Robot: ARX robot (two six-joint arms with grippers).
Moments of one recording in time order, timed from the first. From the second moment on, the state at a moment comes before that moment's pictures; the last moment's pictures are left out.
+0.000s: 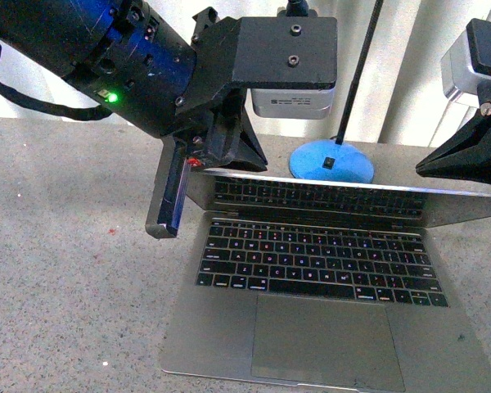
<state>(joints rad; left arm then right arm) -0.39 1.81 1.22 -0.25 0.40 1.32 0.01 1.76 1.07 -0.29 -0.63 -1.32</state>
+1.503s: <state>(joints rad) -0.42 1.85 1.04 -0.06 0.41 1.25 0.06 1.81 0.87 -0.07 -0.67 -1.23</state>
